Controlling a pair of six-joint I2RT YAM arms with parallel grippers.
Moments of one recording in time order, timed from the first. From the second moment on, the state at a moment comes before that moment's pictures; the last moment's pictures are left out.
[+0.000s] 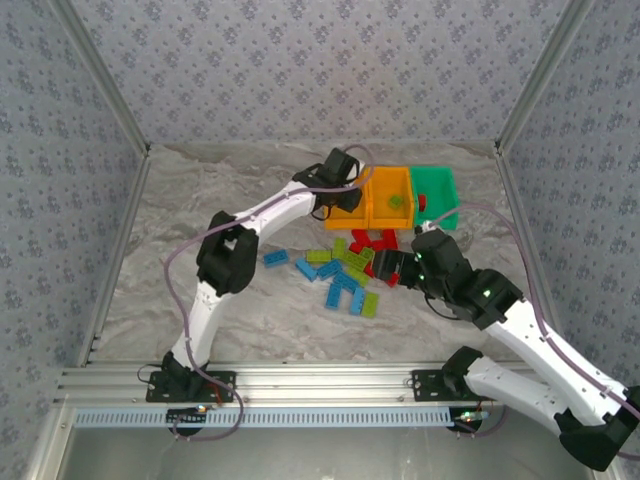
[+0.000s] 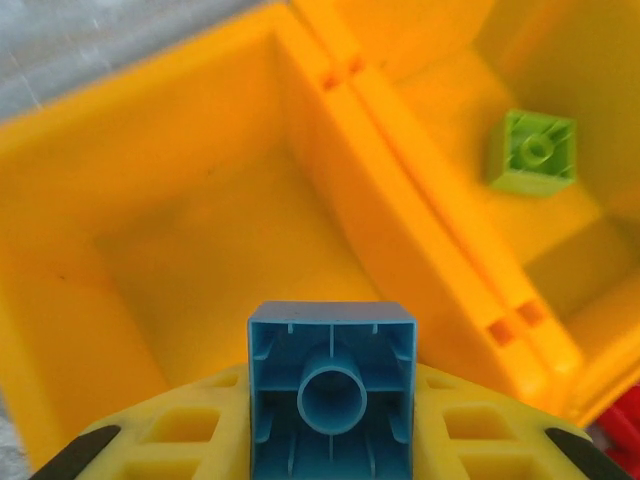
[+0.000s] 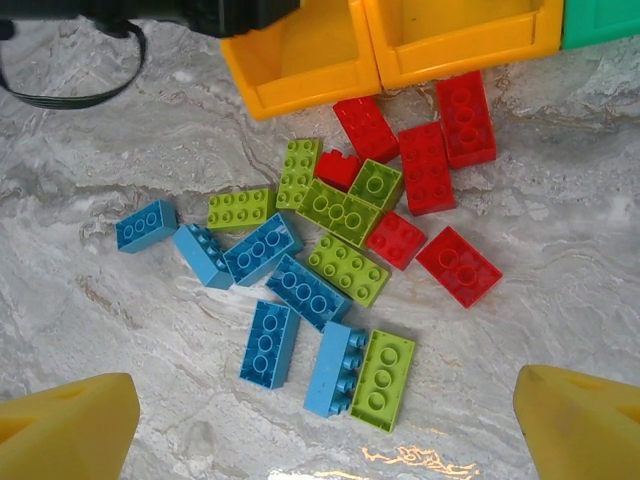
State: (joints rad) left arm -0.71 2.32 2.02 -0.55 -0.03 -0.14; right arm 0.71 0.82 0.90 -0.85 0.16 0.75
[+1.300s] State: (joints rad) left arm -0.92 0.80 0.91 -0.69 0.06 0.40; right arm 0.29 1.74 1.02 -0.37 0.00 0.62
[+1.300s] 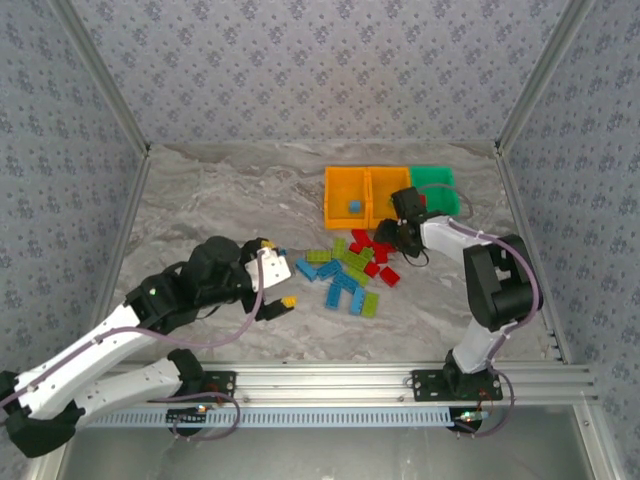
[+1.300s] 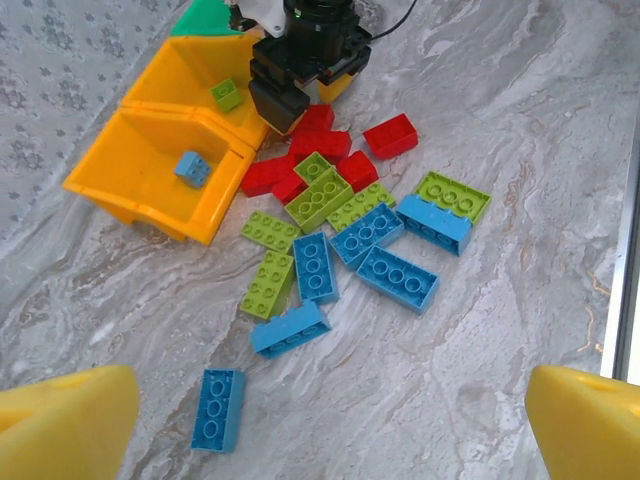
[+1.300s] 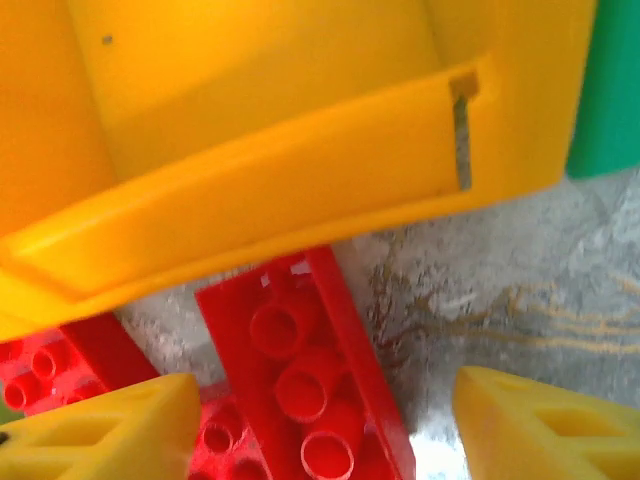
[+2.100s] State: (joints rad) left arm -0.92 0.87 0.85 -0.63 0.05 0.46; right arm 0.22 1.27 0.90 -0.42 0.14 0.53
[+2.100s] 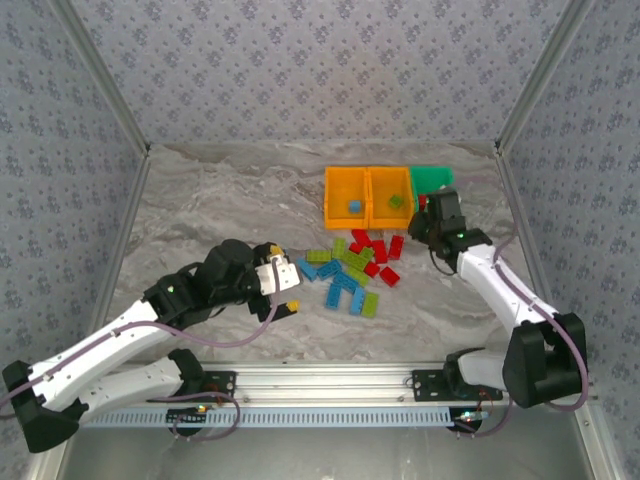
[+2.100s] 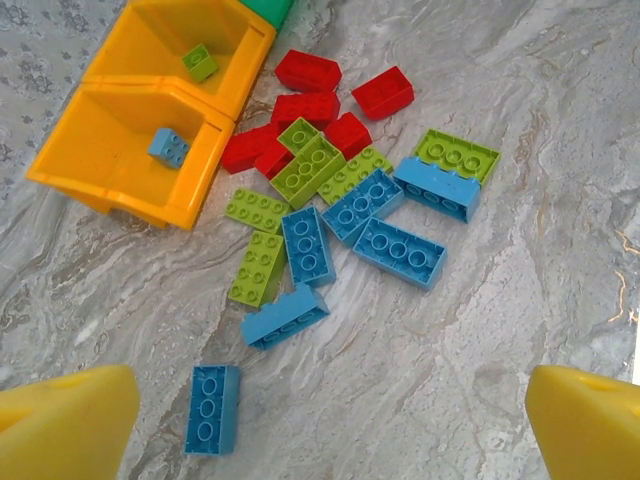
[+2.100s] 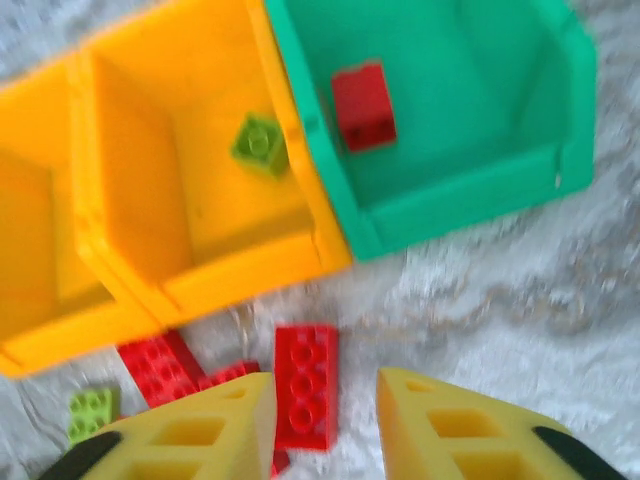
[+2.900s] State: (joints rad) left arm -0.90 0.83 0.80 -0.62 0.05 0.46; right arm 0.28 1.71 0.99 -0.42 0.06 0.53
